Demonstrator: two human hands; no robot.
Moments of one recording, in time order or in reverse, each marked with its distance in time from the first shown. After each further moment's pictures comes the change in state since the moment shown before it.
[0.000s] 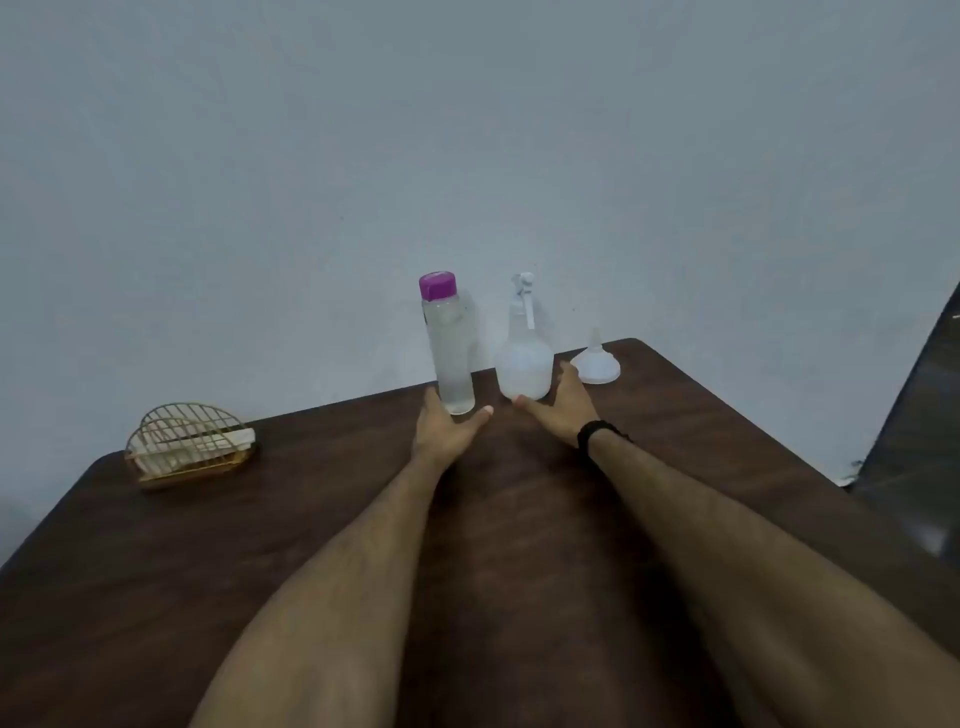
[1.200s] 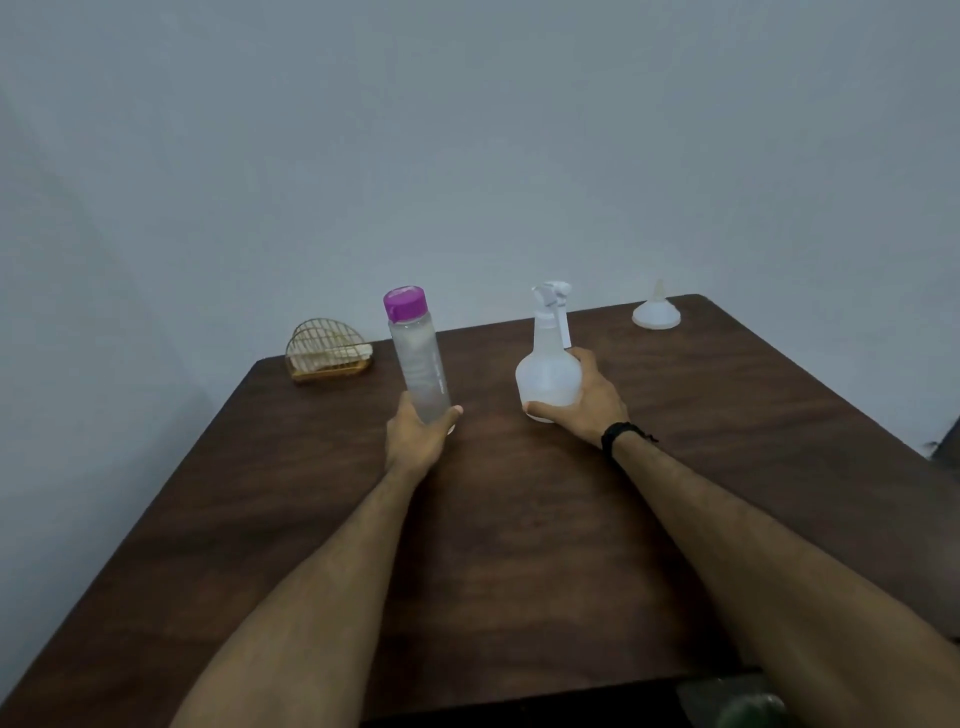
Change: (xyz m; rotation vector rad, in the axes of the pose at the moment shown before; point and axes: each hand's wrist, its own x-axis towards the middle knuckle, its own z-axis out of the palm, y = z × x) left_hand -0.169 -0.076 -0.117 -0.028 0.264 -0.100; right_hand -0.160 -0.035 0.032 -0.100 -0.087 -0.139
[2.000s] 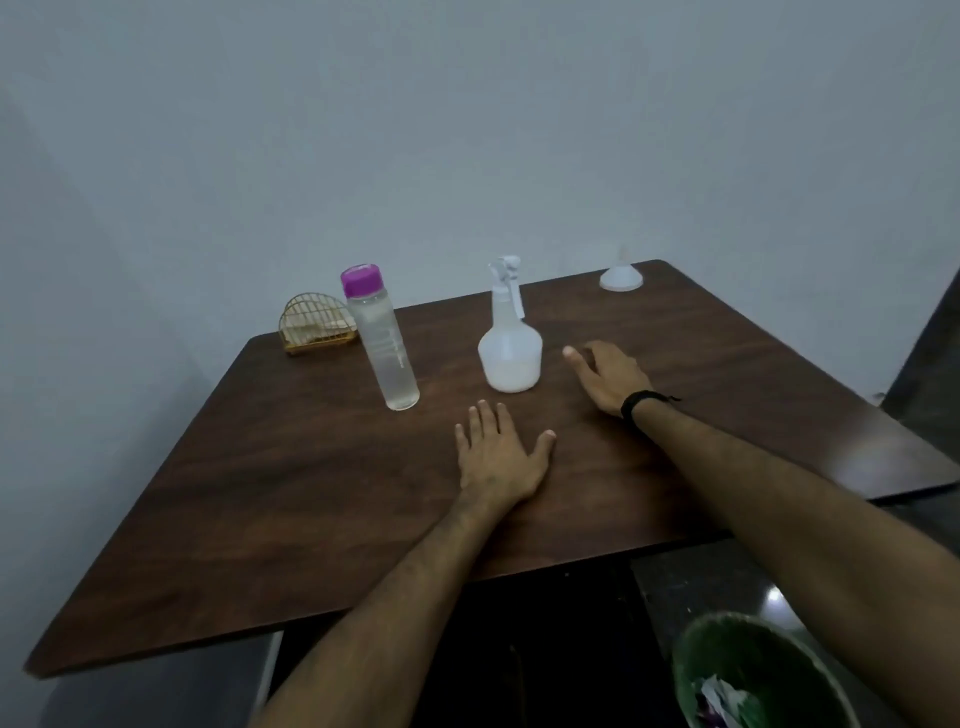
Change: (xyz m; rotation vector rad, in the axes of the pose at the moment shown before) left_hand -0.149 0.033 0.058 0.697 -0.326 0.232; right_hand -0.047 0.035 -0.048 -0.347 -0.024 0.066
